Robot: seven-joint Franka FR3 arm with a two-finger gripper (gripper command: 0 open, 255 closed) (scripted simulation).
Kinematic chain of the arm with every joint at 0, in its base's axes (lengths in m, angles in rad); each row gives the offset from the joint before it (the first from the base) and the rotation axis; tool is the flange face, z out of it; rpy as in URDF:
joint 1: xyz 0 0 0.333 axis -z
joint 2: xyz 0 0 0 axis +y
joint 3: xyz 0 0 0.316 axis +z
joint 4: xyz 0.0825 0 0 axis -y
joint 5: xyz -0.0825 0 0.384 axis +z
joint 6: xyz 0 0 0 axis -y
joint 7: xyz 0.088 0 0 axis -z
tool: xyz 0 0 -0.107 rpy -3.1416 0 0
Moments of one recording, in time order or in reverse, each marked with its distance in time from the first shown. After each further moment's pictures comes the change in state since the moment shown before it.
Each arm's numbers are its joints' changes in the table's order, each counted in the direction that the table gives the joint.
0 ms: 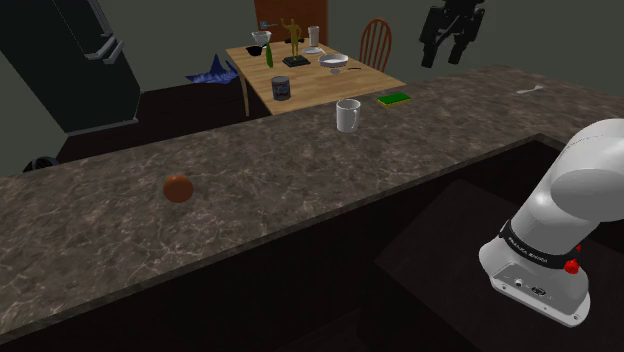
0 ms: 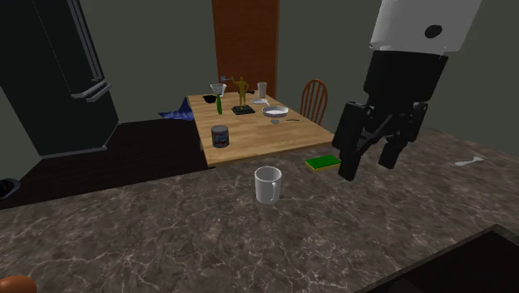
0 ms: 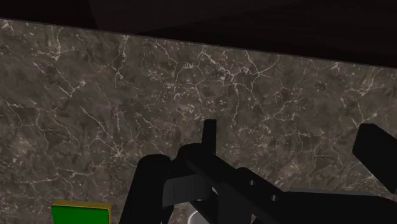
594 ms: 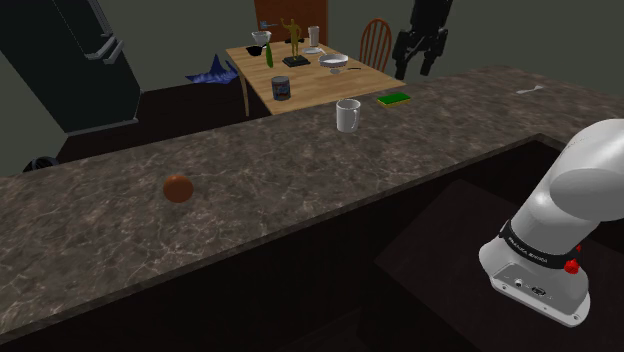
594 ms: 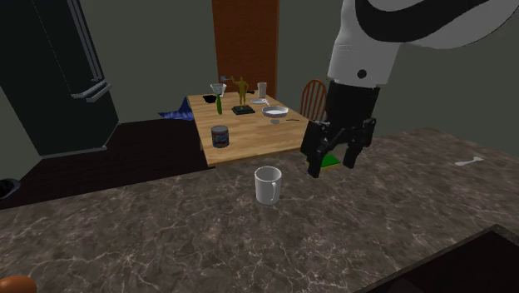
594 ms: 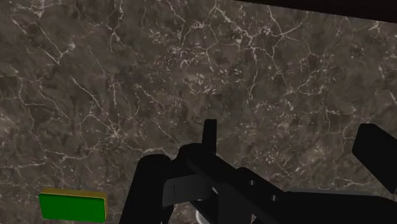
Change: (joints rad) arm 0.012 0.215 -0.040 0.022 -0.026 0.192 -0.063
